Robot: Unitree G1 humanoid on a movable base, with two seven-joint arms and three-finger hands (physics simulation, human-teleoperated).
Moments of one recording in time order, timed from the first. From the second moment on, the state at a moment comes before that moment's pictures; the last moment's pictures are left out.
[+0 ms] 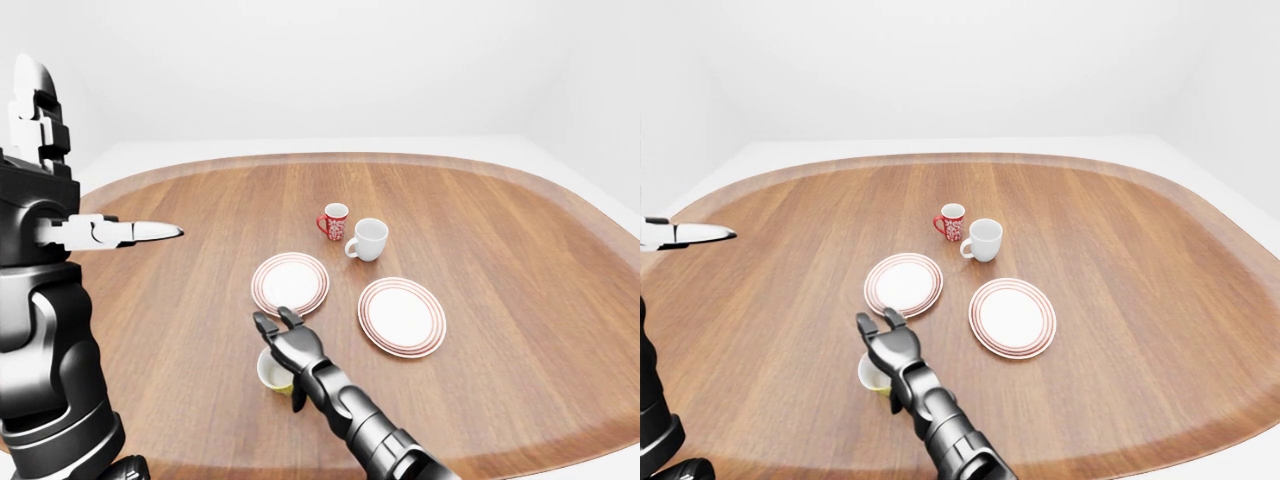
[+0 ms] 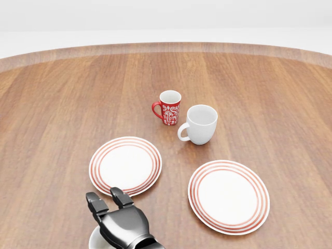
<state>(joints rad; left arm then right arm) -0.37 0.45 0.45 -0.43 -0.39 0.09 -0.11 -0.35 0.30 0.37 0.88 -1.29 -0.09 -0.13</state>
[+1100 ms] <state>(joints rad) -0.37 0.44 0.46 -0.44 -0.39 0.09 -0.11 -0.40 0.31 0.34 1.04 -1.21 -0.09 -0.17</state>
